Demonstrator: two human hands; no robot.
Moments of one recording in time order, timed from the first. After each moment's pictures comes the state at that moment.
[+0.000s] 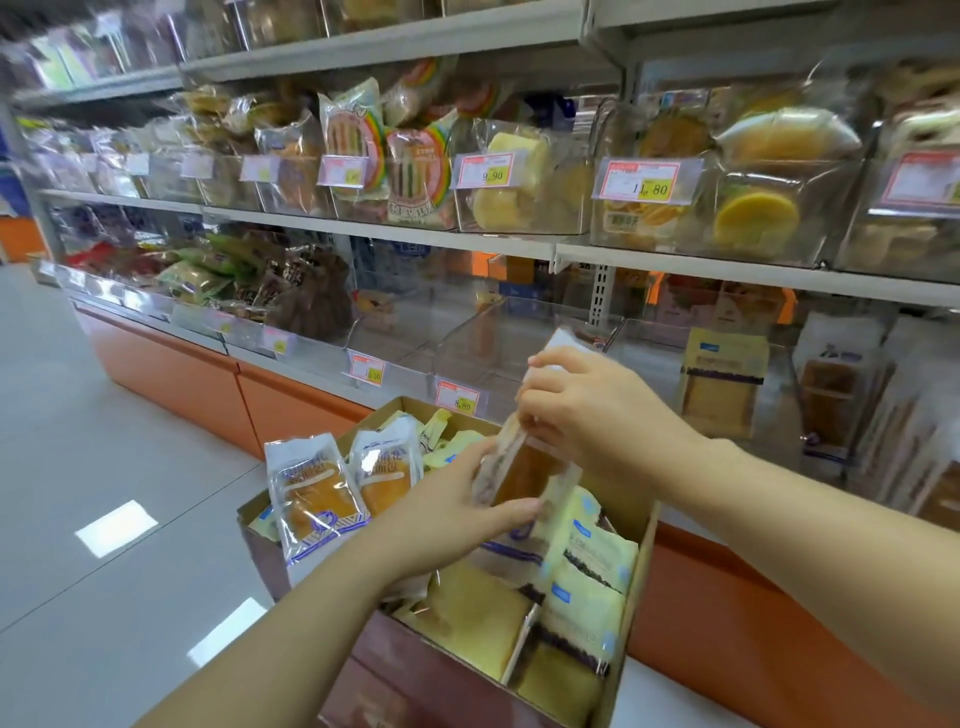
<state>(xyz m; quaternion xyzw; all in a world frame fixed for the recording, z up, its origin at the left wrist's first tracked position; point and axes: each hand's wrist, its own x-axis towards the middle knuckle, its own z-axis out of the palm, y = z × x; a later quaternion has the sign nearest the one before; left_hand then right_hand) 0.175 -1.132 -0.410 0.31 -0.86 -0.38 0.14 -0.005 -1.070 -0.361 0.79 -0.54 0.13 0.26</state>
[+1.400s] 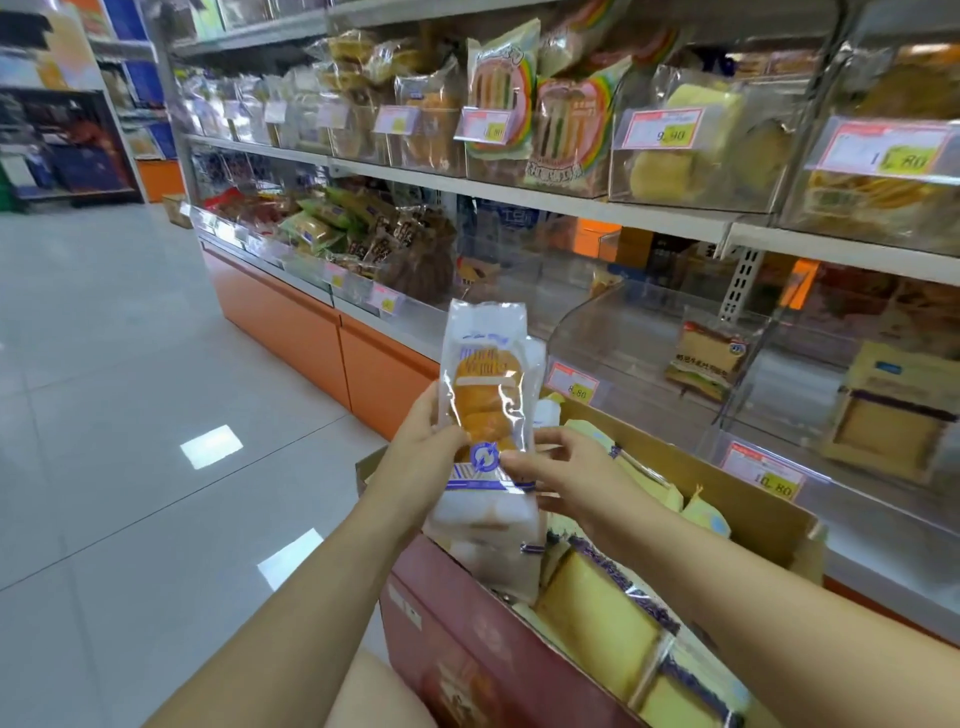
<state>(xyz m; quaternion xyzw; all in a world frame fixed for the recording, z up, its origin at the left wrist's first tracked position) 0.257 -1.201 -0.432 0.39 -0.60 -0.57 0.40 0.102 -1.153 -0.444 0.43 -0.62 0.47 -0.46</state>
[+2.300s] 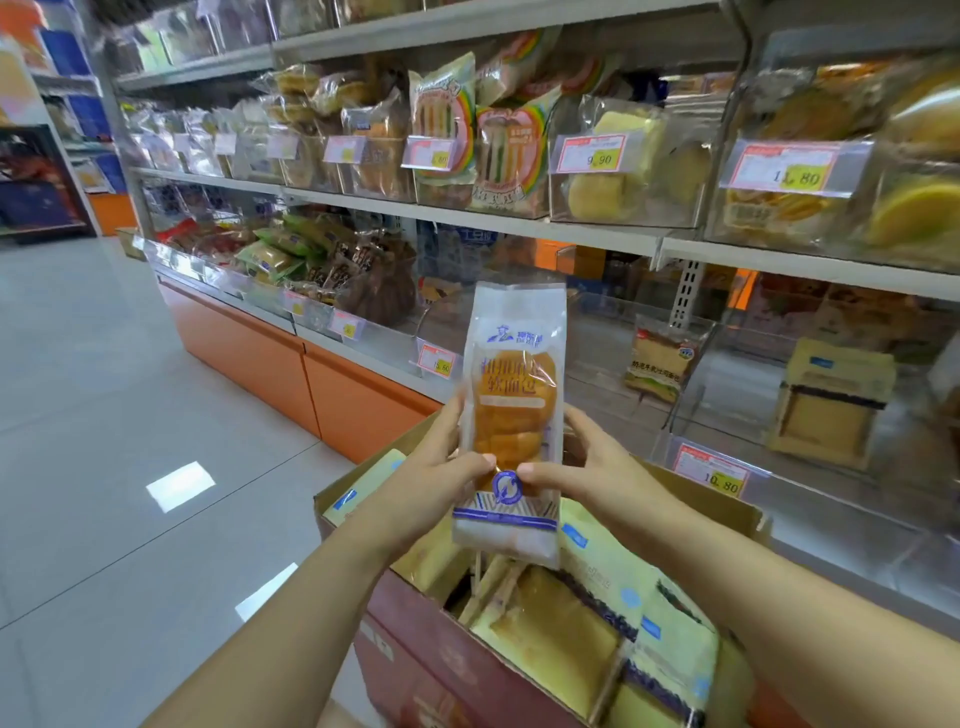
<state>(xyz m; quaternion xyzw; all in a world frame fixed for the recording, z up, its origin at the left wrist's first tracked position) 0.229 -1.196 -0.423 0.25 -0.70 -0.59 0.31 0.058 -1.124 -0.418 0.50 -0.58 0.49 -0.40</state>
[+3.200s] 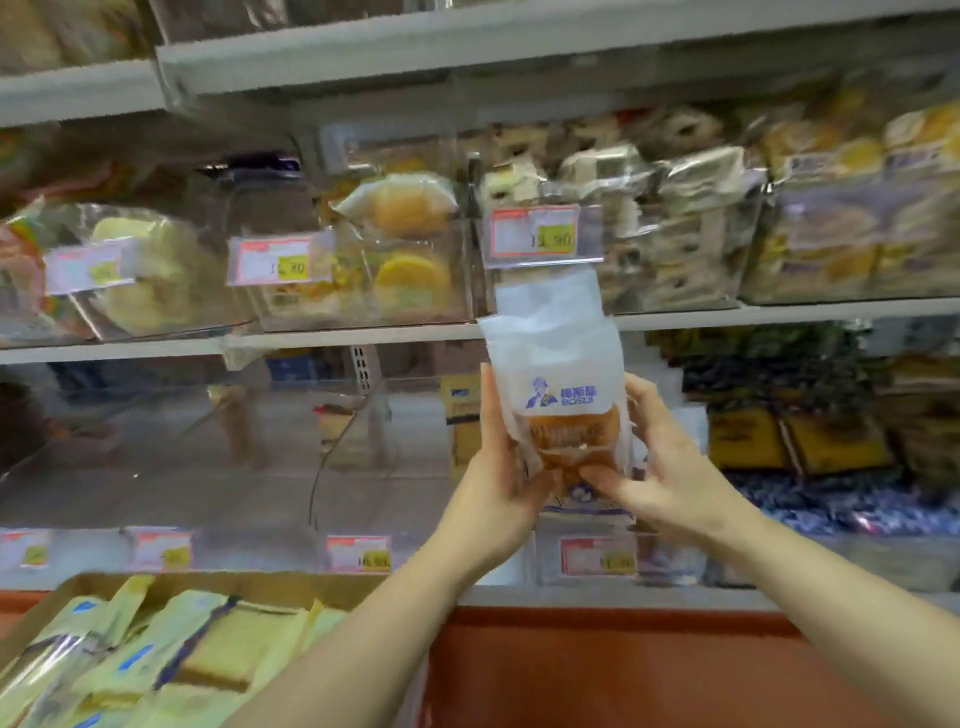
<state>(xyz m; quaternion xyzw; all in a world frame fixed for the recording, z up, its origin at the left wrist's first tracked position) -0.113 -1.043 -0.398 0.02 -0.86 -0.45 0.25 -0.214 -0.887 -0.381 0.50 -0.69 0.52 0.02</state>
